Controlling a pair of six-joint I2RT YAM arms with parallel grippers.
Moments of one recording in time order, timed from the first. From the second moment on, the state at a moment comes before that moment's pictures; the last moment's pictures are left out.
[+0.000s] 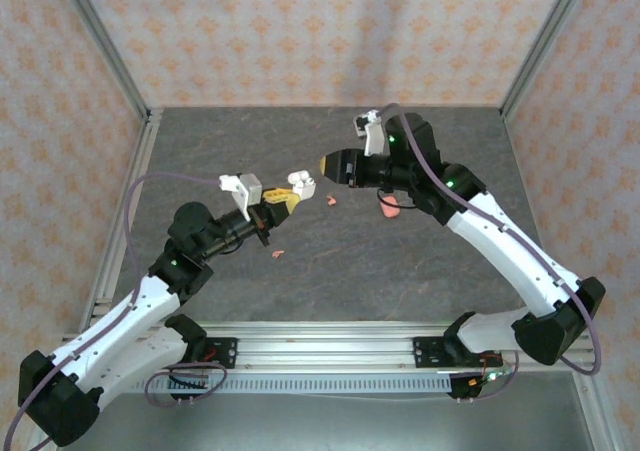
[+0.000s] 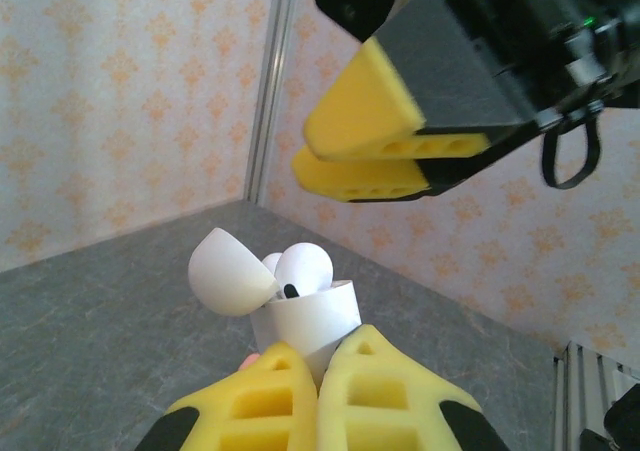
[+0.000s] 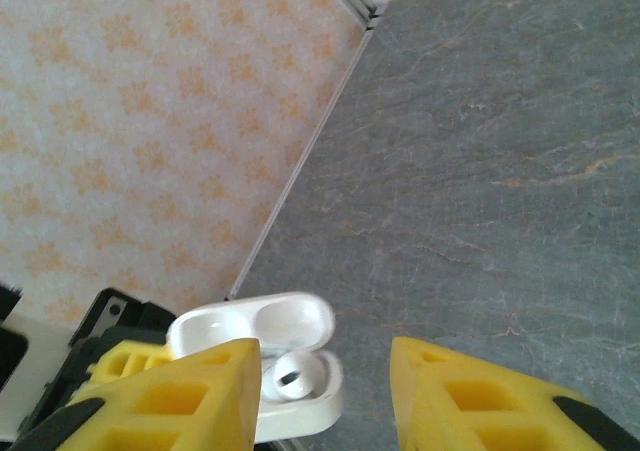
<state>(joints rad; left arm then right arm) -0.52 0.82 0.60 0.29 0.40 -0.23 0.63 1.31 1.42 -0.55 -0.39 0.61</state>
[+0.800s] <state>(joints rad) -0.52 0.91 0.71 0.23 0.55 -0.20 0.56 1.56 1.51 -0.48 -0.82 0.75</state>
